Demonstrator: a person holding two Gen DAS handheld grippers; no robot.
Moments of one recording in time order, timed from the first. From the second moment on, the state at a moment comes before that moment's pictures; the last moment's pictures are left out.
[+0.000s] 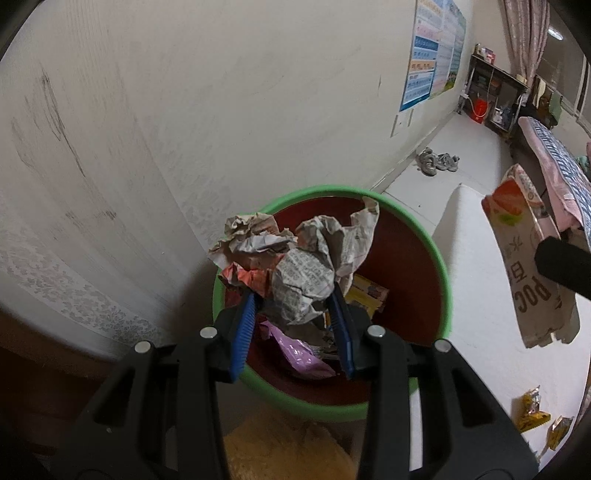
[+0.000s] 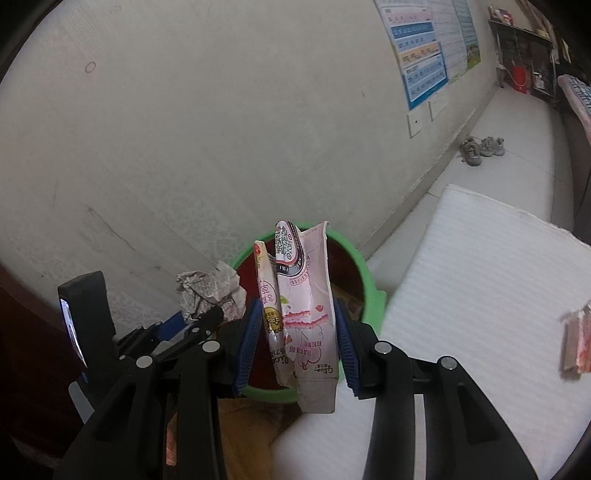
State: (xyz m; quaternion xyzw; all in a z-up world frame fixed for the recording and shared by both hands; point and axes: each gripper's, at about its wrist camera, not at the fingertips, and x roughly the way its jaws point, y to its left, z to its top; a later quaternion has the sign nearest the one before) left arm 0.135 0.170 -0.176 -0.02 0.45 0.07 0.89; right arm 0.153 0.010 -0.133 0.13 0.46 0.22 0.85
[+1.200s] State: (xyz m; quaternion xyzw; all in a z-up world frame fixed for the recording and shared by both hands) left arm 0.171 0.186 -0.206 -0.03 0.49 0.09 0.87; right arm 0.167 0.032 -0.157 0.13 0.49 0.22 0.83
